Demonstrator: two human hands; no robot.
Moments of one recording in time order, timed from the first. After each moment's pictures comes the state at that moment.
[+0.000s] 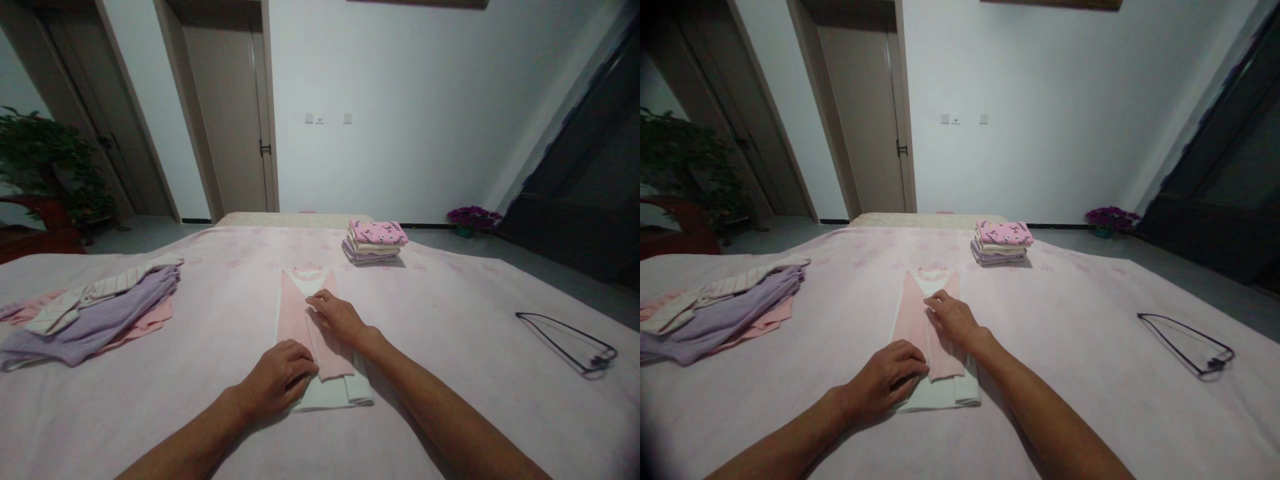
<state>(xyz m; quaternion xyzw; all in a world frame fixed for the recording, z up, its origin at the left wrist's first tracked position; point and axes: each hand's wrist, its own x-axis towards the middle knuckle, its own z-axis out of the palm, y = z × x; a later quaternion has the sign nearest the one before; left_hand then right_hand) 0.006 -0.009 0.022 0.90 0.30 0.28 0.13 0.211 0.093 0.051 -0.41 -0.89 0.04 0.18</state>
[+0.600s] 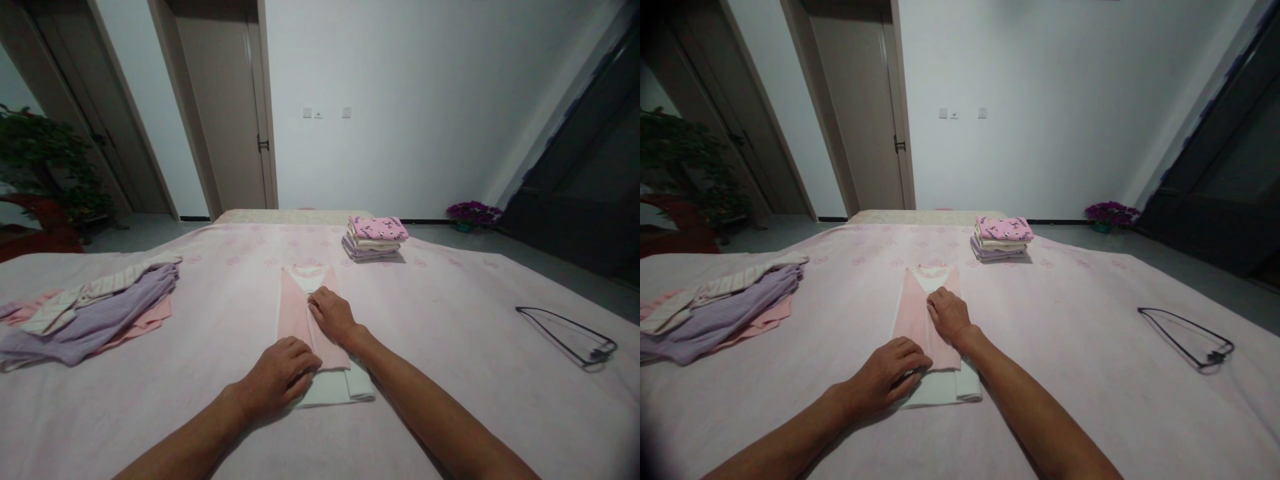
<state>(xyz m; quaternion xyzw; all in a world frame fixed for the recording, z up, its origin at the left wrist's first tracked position) 0.005 -0.008 0.024 0.91 0.30 0.26 0.11 0.194 0.103 0.024 -0.47 -0.85 0.02 0.23</state>
